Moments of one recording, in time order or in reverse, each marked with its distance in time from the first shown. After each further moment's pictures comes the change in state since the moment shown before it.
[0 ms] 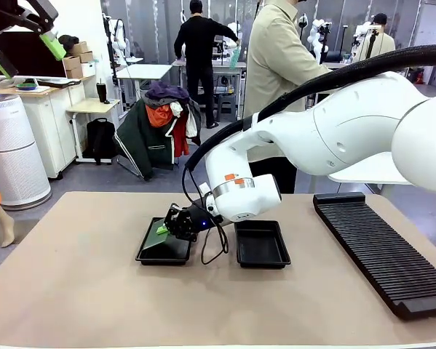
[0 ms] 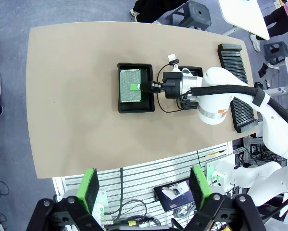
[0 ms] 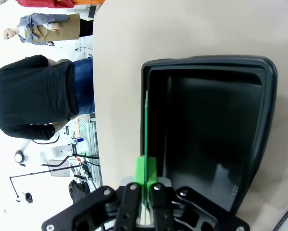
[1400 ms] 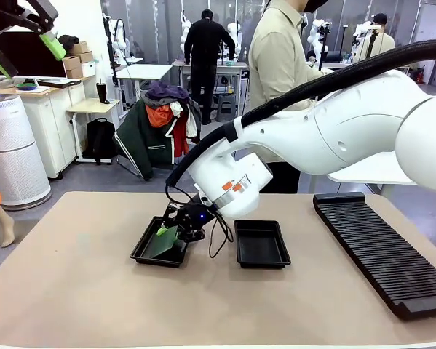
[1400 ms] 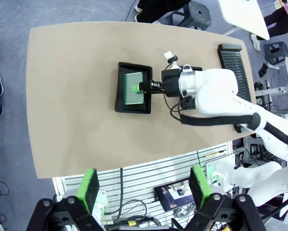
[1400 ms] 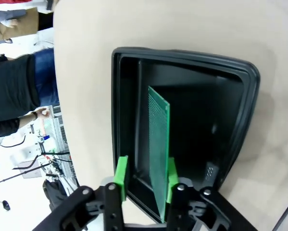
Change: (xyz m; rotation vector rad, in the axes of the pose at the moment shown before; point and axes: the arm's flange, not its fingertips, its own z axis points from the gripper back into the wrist) left arm 0.000 0.000 0.000 0.000 0.000 0.000; right arm 0.005 0.027 0.004 -0.255 0.070 -0.022
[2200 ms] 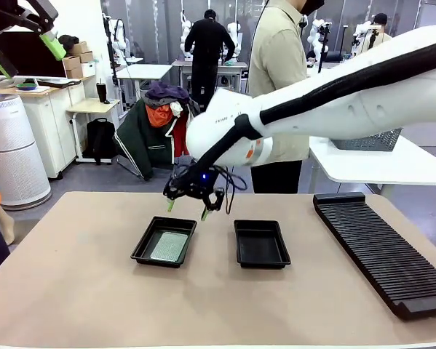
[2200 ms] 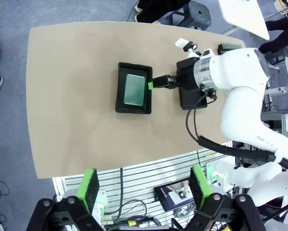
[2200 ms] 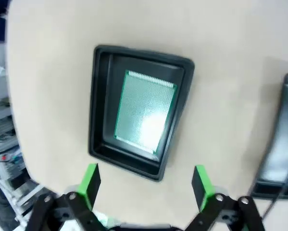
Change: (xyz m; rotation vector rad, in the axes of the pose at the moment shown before) left arm 0.000 0.000 0.000 0.000 0.000 0.000; right arm 0.001 0.092 0.083 -0.471 0.033 0.110
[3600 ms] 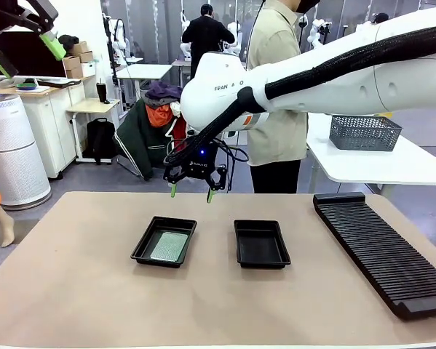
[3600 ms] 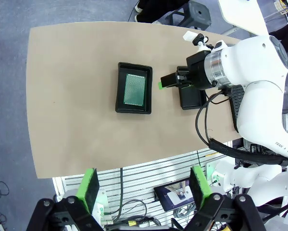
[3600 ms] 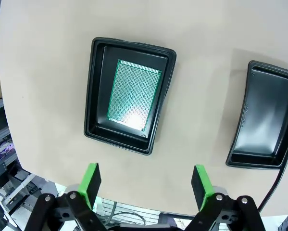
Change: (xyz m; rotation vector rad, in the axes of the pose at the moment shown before) left arm 0.000 0.000 0.000 0.000 0.000 0.000; right arm -0.001 0.021 0.045 -0.112 0.032 0.016
